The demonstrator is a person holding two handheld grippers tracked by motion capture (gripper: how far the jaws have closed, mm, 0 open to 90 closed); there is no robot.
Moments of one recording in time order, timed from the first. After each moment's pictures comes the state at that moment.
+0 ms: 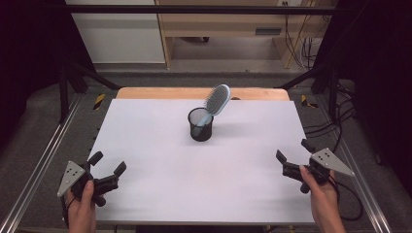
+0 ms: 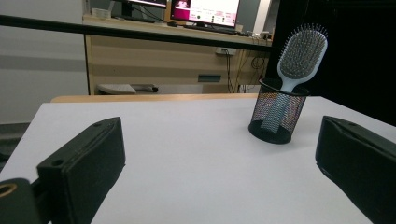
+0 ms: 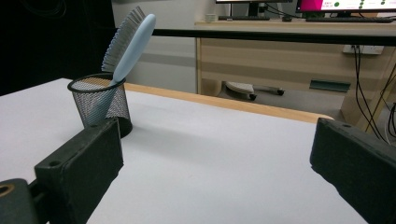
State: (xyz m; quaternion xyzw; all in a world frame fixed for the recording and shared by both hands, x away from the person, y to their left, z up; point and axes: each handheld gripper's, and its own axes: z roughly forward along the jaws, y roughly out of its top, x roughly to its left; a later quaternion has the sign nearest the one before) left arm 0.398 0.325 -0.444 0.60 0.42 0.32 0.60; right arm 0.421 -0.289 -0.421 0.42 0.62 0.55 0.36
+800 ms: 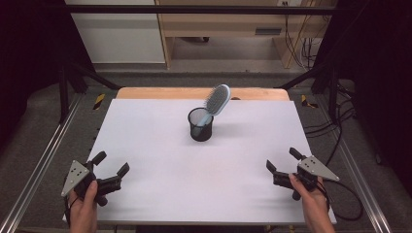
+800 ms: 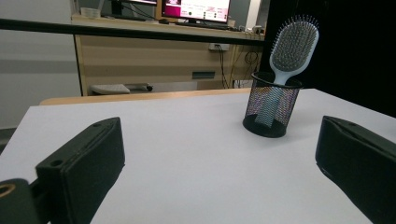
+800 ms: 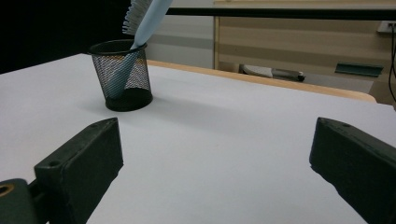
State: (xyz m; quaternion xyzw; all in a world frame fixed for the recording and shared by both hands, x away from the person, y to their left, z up) left arm 0.400 0.320 -0.446 0.62 0.40 0.31 0.60; right arm 0.421 -0.272 -0.455 0.41 0.65 0.55 0.32
